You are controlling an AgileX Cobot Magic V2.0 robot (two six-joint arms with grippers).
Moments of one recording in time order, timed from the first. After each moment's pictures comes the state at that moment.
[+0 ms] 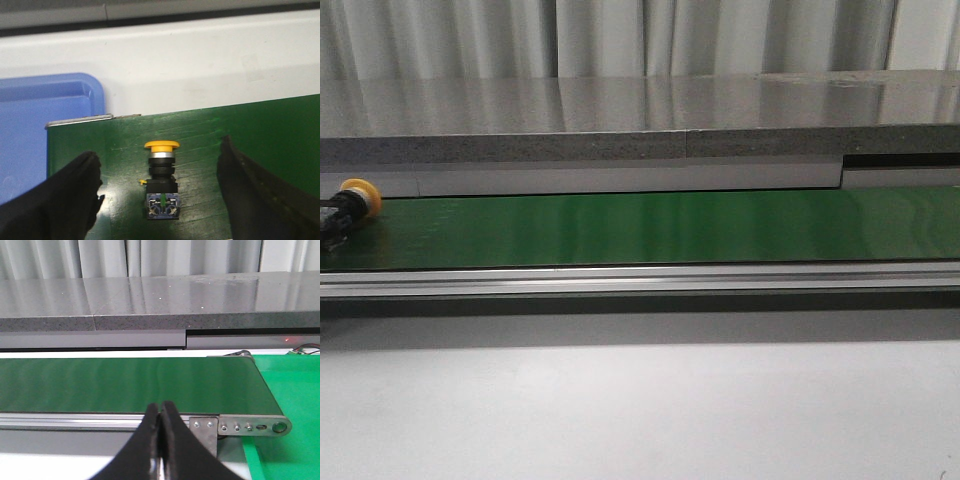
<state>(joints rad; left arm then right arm) 0.00 1.43 -1.30 -0.20 0.78 0.20 0.06 -0.01 0.03 0.06 0.08 -0.02</state>
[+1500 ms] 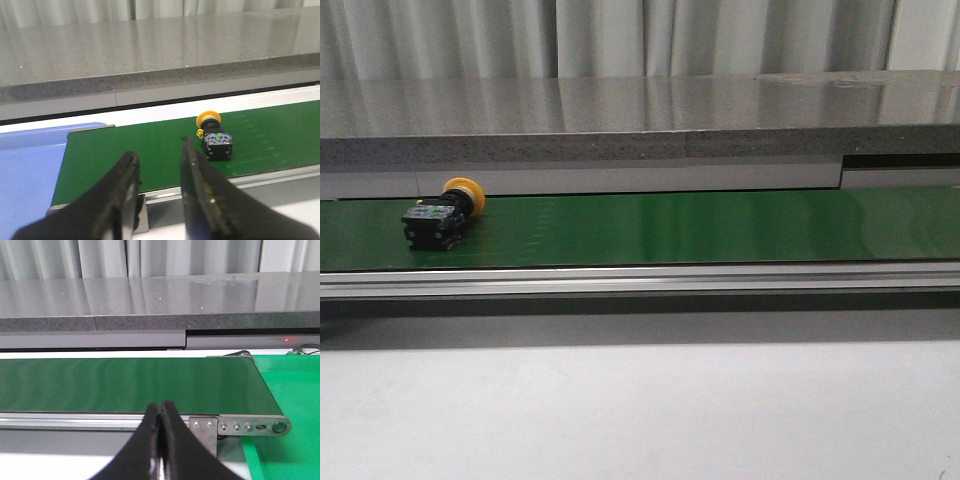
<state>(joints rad) -0.15 0.31 -0.20 -0.19 0.12 0.21 0.06 -0.01 0.03 0.06 0.08 -0.02</state>
